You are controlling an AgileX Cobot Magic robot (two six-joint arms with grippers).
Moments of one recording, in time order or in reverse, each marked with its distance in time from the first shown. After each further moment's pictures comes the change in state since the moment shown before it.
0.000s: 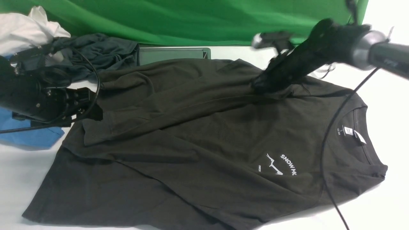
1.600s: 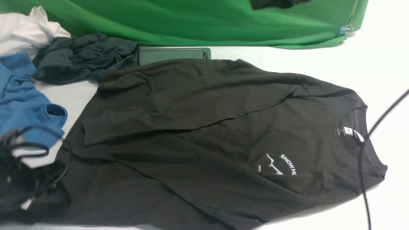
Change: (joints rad) right arm 0.018 -0.512 -0.002 0.110 0.168 -0.116; left arm 0.202 -0.089 0.376 0.128 0.090 -0.344
